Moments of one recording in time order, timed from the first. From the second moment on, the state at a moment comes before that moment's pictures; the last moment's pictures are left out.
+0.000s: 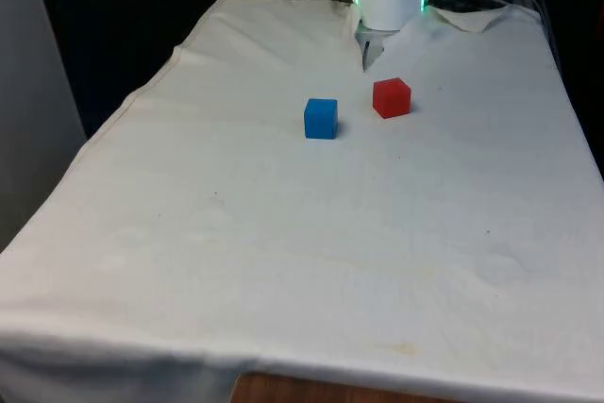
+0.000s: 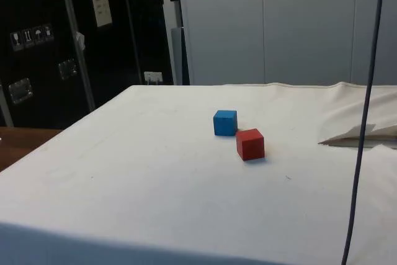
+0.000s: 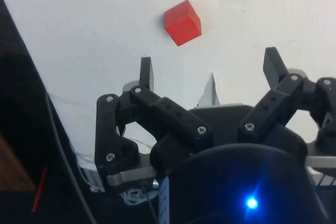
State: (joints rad) arm 0.09 0.02 -0.09 -1.89 0.01 1.85 -0.03
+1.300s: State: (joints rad) arm 0.09 -0.23 -0.06 -2.28 -0.03 2.03 -0.03
